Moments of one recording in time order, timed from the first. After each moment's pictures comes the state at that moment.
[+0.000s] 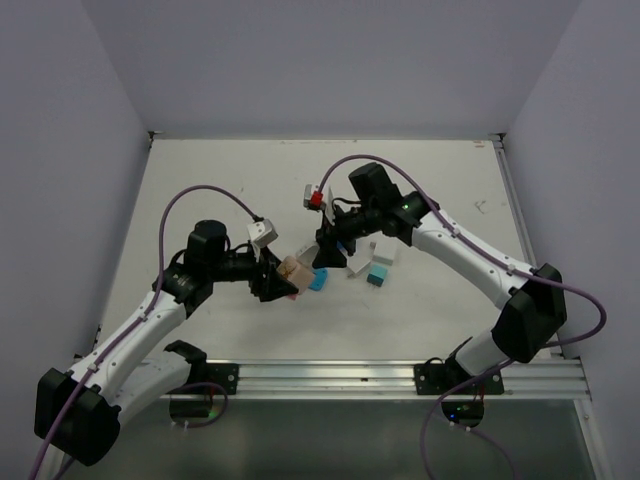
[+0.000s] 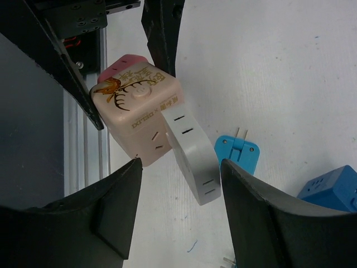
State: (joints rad) left arm -0.43 0.91 0.61 -0.20 0.84 -0.02; right arm 0.69 1.52 1.34 -0.62 -0.73 -0.36
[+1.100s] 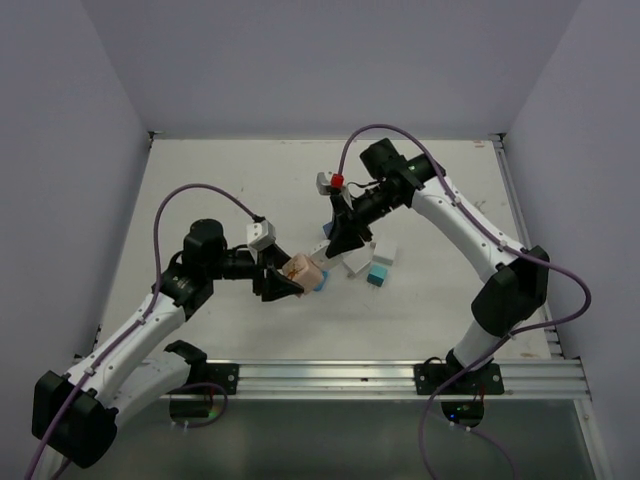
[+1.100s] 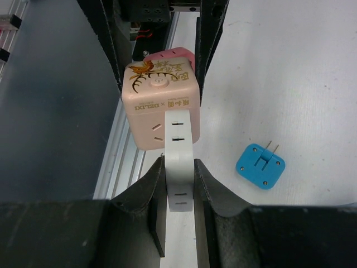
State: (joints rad) left arm -0.45 0.89 0.61 -0.06 0.97 -0.02; right arm 0.55 1.68 1.64 -1.12 -1.07 -0.77
